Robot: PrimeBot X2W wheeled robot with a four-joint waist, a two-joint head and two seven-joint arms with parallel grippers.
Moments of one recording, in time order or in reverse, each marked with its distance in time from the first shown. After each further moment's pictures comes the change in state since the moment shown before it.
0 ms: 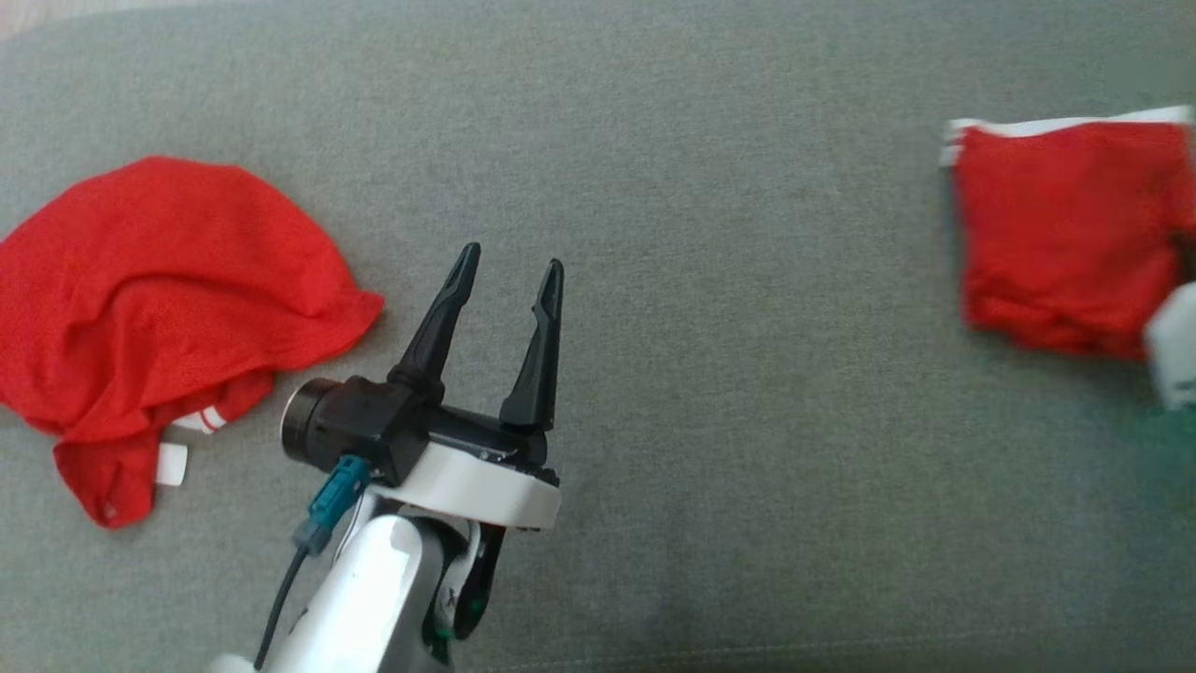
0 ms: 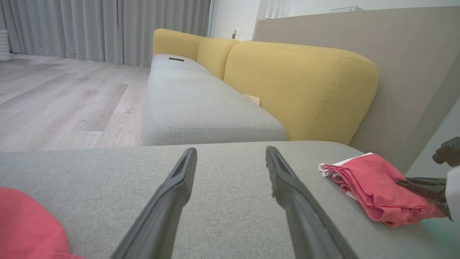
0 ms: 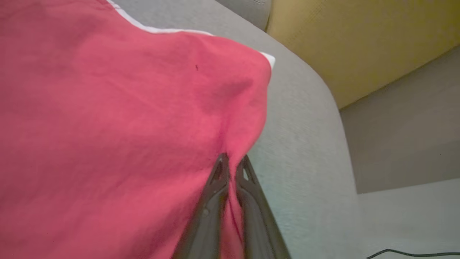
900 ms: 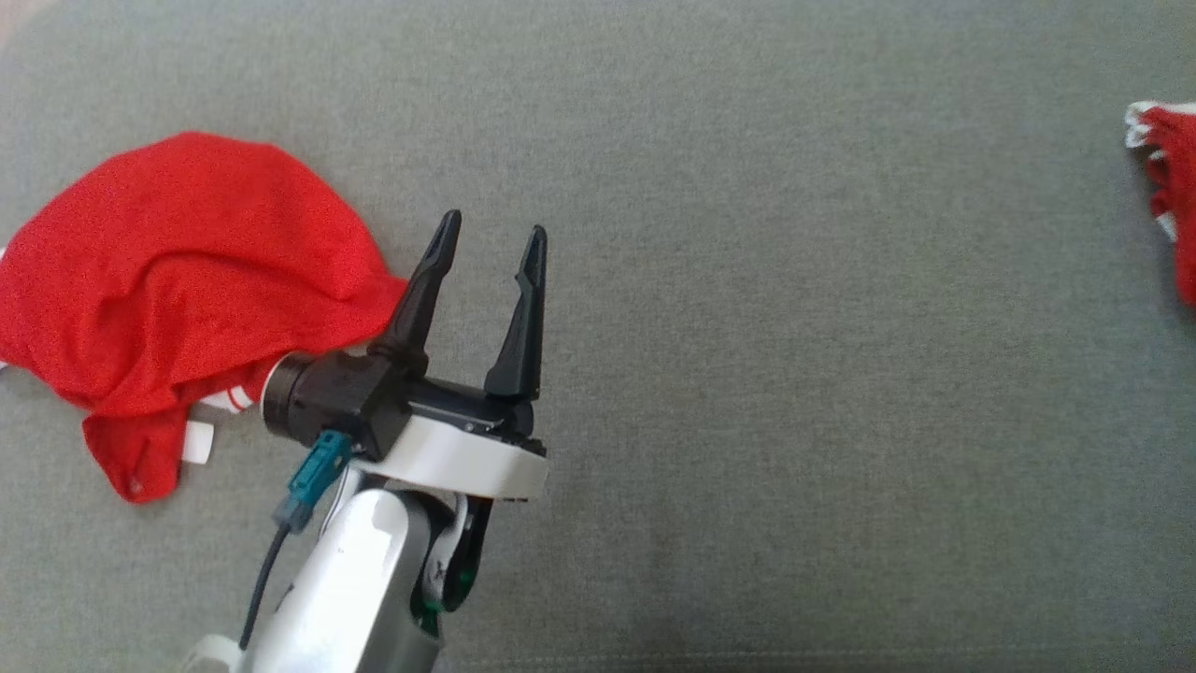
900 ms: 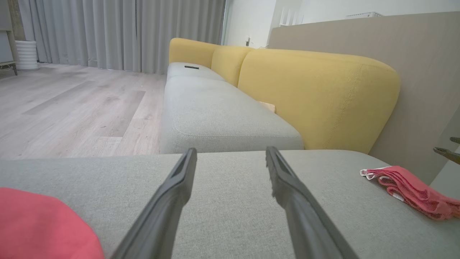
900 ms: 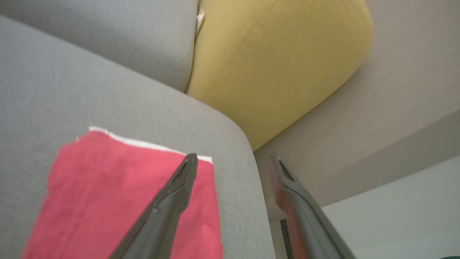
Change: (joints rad) left arm -0.041 -0.001 0.024 0.004 0.000 0.000 0.000; right arm -0.072 -0.113 -0.292 -0.050 -0.171 0.000 -0.045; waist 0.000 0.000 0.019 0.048
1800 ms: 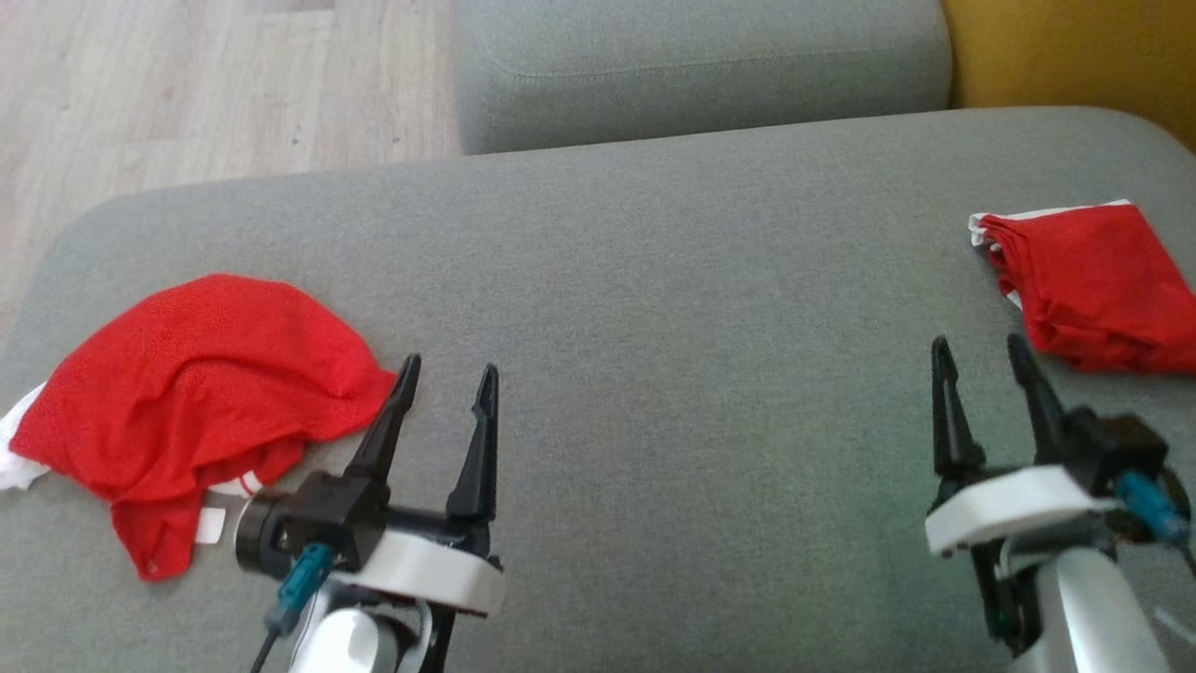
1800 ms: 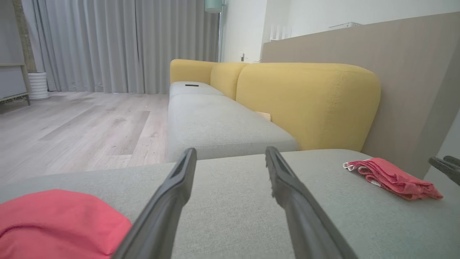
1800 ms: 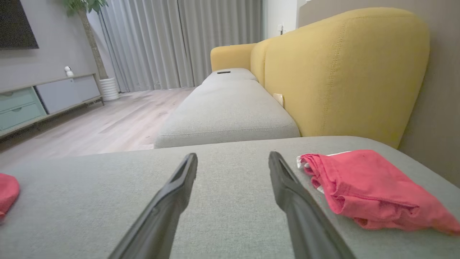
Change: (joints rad) left arm 0.230 0.003 0.096 0.017 0.082 -0.041 0.000; right arm 0.640 0.583 0.044 -0.676 0.340 0.000 -0.064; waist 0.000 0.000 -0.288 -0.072
